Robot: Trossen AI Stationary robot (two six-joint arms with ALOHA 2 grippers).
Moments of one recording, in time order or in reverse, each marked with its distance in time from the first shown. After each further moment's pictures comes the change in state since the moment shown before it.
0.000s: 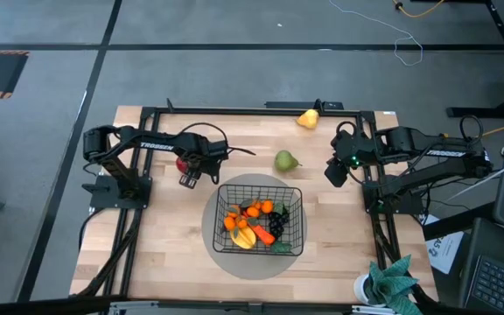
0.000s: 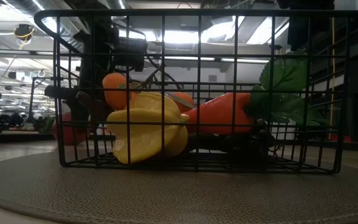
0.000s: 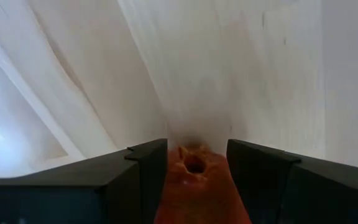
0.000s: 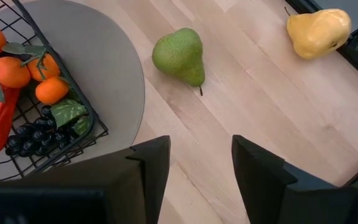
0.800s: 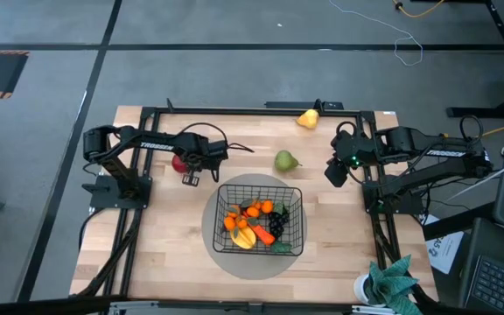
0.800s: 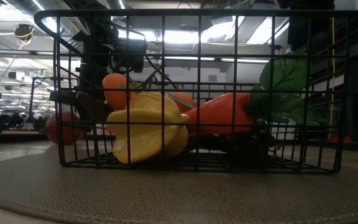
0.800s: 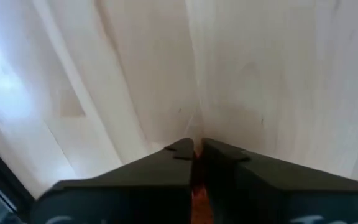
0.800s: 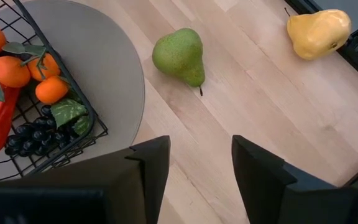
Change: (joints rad) left arm 0.005 0.000 -0.006 0.001 -0.103 -0.173; right arm 0.000 0.000 0.000 0.000 0.001 0.000
